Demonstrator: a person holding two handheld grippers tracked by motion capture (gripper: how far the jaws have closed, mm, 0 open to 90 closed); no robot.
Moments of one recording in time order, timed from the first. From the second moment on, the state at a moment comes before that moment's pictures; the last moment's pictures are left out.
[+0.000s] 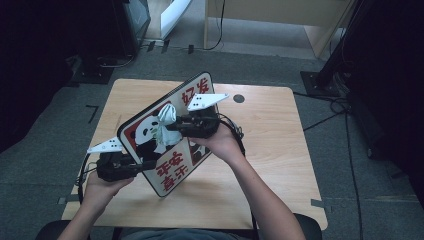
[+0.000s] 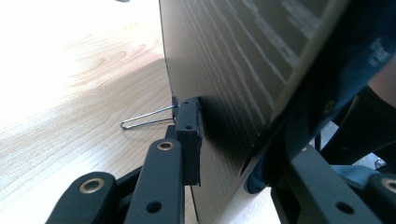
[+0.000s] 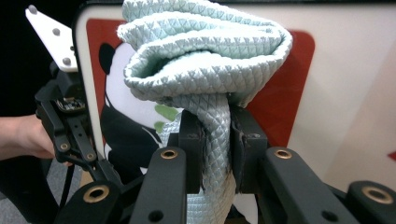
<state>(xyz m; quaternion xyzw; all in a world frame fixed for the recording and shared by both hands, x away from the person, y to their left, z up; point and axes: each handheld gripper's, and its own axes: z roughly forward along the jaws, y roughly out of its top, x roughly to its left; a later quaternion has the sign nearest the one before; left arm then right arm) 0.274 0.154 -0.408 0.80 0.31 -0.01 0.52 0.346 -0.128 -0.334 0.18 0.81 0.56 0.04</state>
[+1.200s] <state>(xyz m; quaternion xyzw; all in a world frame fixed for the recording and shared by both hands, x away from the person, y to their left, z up) 0.275 0.154 -0.409 0.80 0.31 -0.02 0.52 0.342 -0.145 -0.385 0.20 0.82 0.54 0.00</state>
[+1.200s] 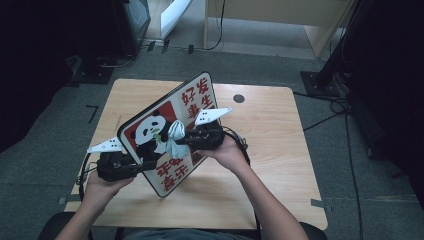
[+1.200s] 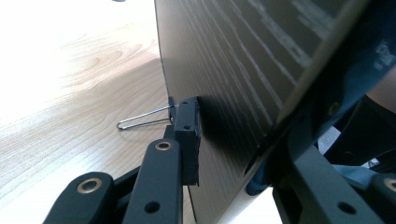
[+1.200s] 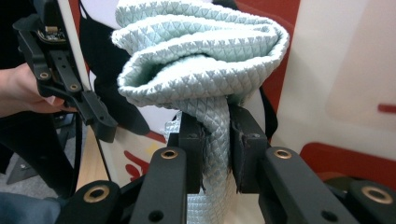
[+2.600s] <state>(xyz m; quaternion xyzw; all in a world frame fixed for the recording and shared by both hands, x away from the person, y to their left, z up) 0.278 0.154 -0.409 0.80 0.31 -0.03 0.52 0.339 -0.163 -0.454 0.19 0.86 0.48 -0.04</state>
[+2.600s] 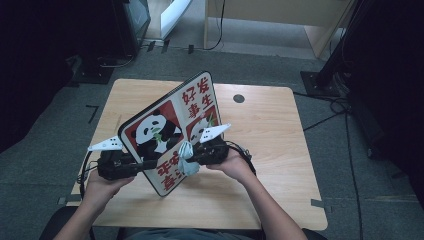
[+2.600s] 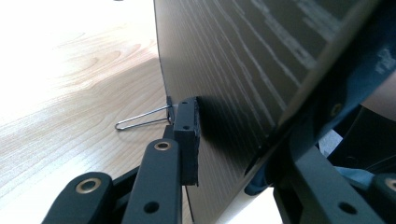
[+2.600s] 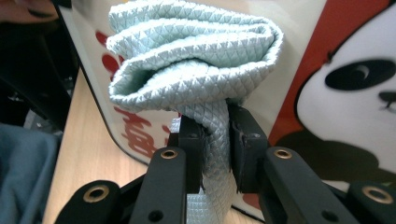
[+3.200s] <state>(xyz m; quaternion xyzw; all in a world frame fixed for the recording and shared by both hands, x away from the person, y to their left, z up) 0.279 0.154 -0.409 0.80 0.31 -0.03 0.52 0.336 -0.166 -0.477 0.19 0.87 0.46 -0.04</state>
